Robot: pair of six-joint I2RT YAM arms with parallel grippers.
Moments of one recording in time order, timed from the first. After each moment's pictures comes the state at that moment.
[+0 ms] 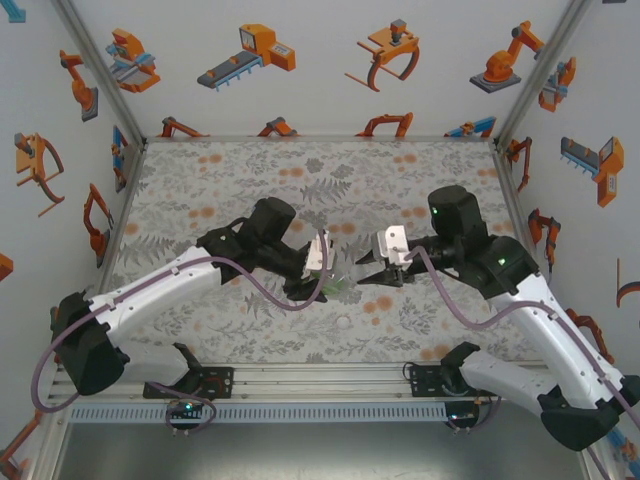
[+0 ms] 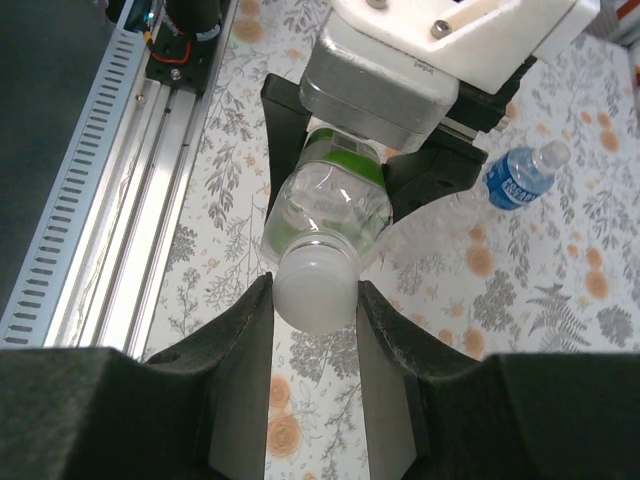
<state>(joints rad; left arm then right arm) -0.89 1.31 1.08 -0.53 0.76 0.67 0.62 0.97 1.21 -0.85 -0.92 -0.85</state>
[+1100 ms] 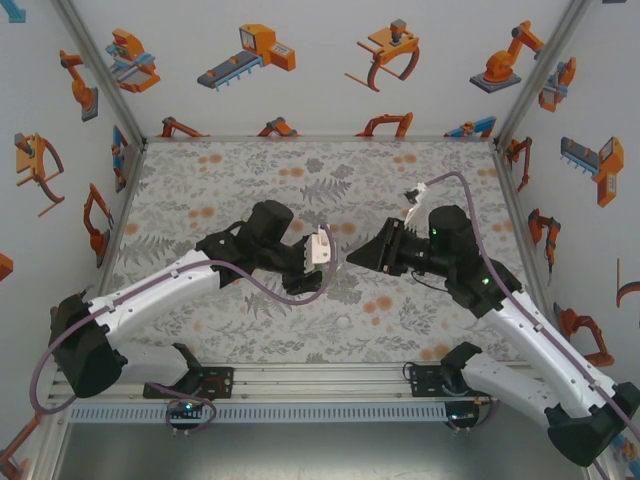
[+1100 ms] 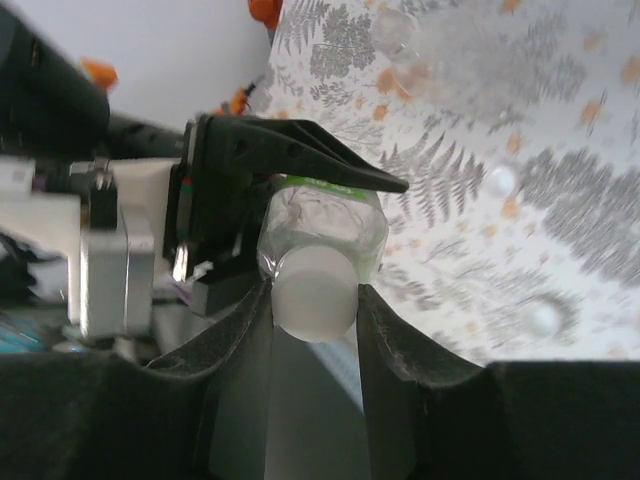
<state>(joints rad) -0.89 1.30 1.04 -0.46 0.51 0.56 0.62 0.87 0.90 -0.44 -0.41 0.92</state>
